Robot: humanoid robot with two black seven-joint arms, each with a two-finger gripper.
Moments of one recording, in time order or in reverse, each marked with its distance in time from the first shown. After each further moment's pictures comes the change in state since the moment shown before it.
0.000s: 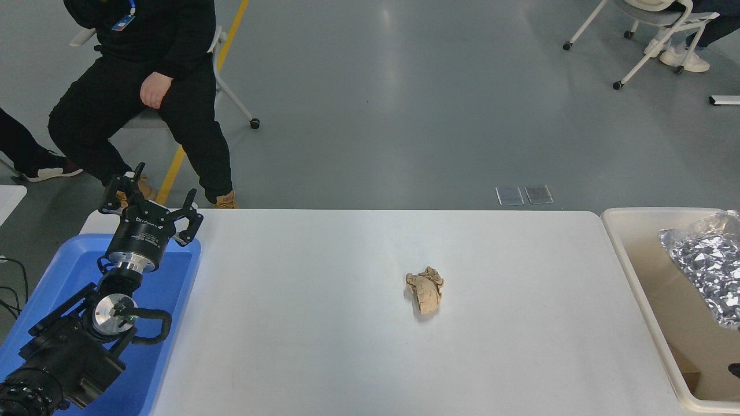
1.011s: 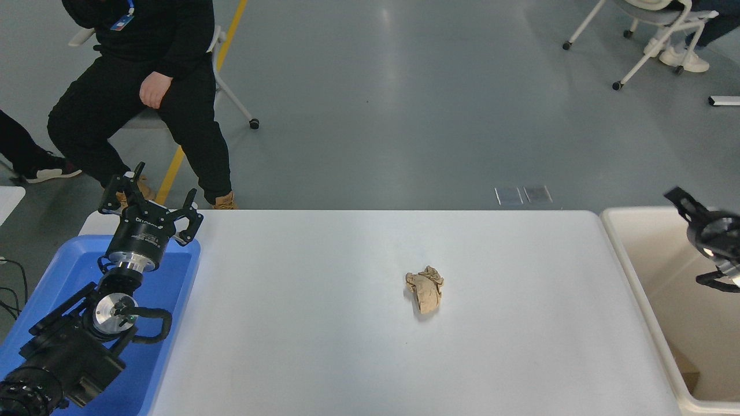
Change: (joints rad) left arm -0.002 0.000 0.000 0.000 0.000 -0.002 0.000; right arm 0.611 0.217 -0.309 0.155 -0.314 0.221 0.001
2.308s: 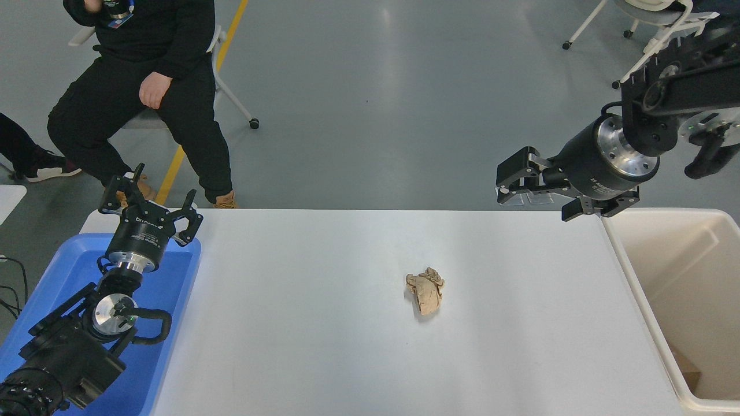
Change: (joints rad) left arm 0.001 0.000 0.000 0.001 0.001 0.005 0.000; right arm 1.024 0.118 -0.163 0.972 -0.120 0.602 -0.003
